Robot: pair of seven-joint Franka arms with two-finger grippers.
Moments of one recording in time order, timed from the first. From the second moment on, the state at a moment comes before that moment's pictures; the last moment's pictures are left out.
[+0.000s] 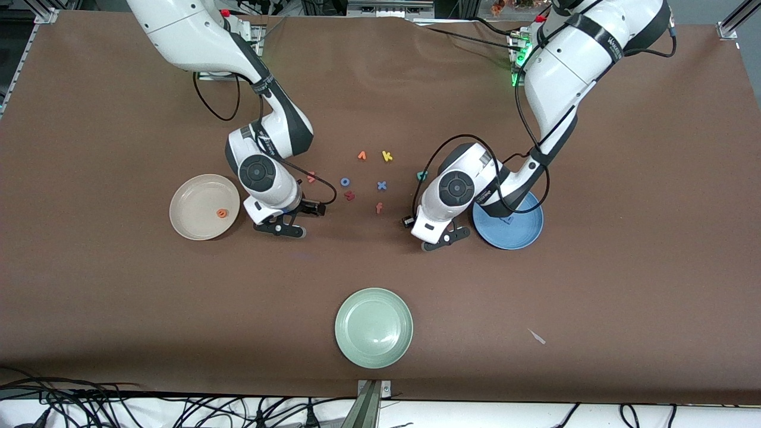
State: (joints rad) left arm -0.19 0.85 -0.47 -1.60 0.24 2.32 -1.09; right arm 0.42 0.60 0.09 -1.85 0.02 2.37 0.64
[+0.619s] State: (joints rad) left arm -0.18 0.84 -0.47 -1.59 0.30 2.31 -1.09; right arm 0.44 0.64 0.09 -1.83 0.02 2.38 0.64
